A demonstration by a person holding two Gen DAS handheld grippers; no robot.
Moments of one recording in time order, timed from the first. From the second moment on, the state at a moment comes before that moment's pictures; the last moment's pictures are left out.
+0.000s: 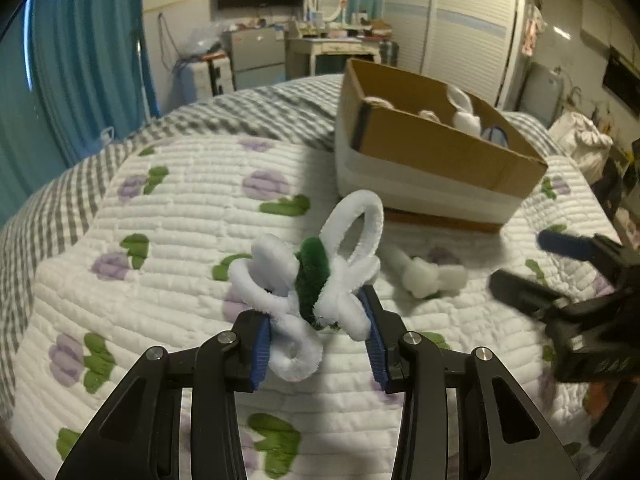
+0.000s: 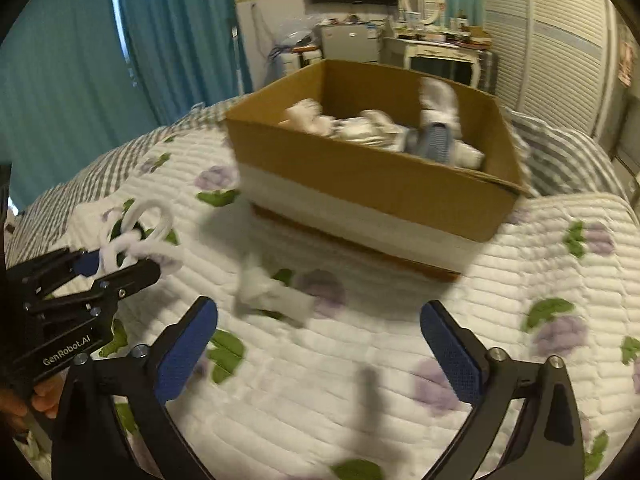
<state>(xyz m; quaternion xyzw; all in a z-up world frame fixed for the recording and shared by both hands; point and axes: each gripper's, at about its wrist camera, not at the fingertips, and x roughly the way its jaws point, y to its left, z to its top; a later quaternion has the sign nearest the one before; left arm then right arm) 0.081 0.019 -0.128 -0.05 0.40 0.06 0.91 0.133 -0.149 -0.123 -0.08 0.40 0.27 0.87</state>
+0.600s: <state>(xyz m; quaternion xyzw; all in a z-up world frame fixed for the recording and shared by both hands) 0.088 0.039 -0.148 -0.07 0.42 0.07 0.90 0.156 -0.099 -0.166 -0.09 0.45 0.30 0.84</state>
